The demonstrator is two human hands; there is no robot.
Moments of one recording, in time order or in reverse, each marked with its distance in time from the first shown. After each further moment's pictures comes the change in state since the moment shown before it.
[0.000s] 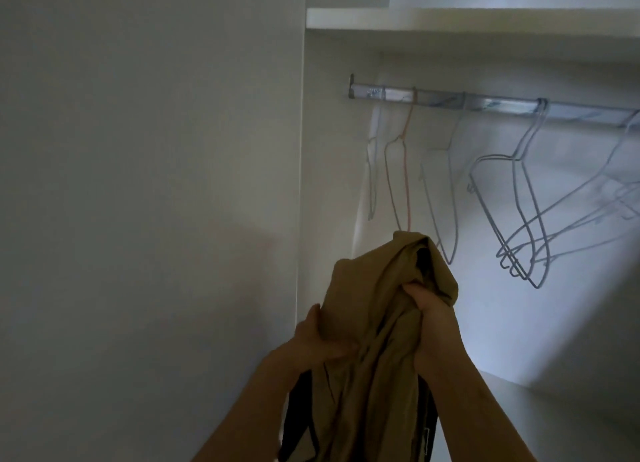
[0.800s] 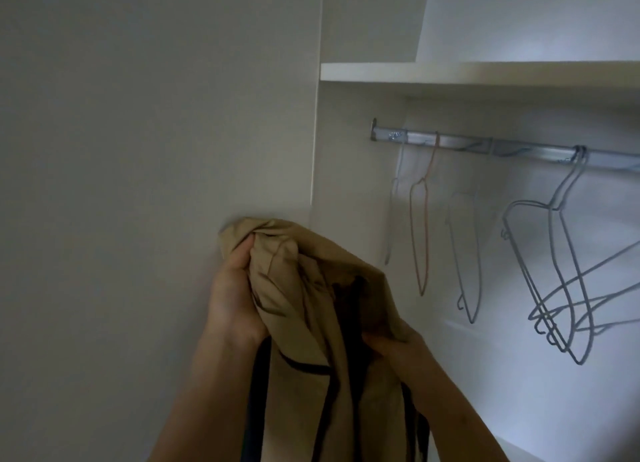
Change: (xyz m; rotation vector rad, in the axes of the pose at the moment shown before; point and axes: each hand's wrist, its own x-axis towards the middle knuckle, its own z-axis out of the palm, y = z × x) left_hand -0.073 0.119 -0.063 -1.319 0.205 0.561; right_hand 0.058 0.004 0.000 -0.520 -0.300 -0.010
